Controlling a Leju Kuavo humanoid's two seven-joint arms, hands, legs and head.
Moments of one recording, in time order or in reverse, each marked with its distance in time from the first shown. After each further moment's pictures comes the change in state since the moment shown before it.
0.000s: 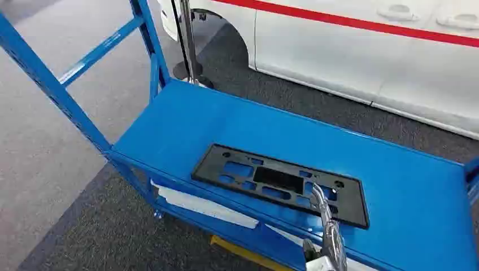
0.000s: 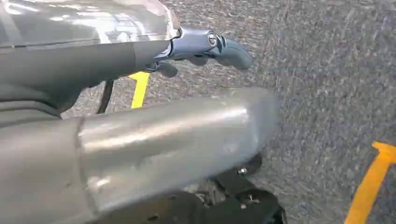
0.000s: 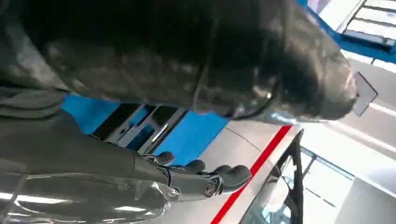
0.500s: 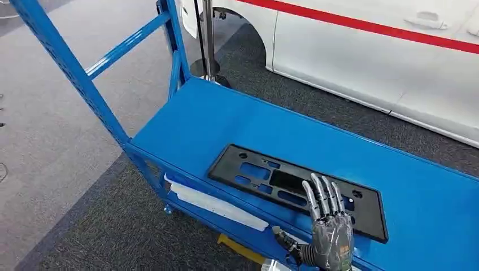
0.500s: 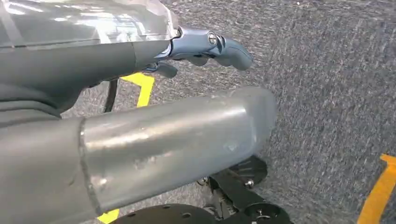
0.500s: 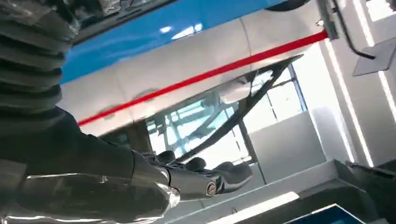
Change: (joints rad) left arm -0.008 -0.002 0.003 0.000 -0.090 0.000 0.005; right arm -0.058 0.083 -0.083 0.009 0.845 -0.348 0.129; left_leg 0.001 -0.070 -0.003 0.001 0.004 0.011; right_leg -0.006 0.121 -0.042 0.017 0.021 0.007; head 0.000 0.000
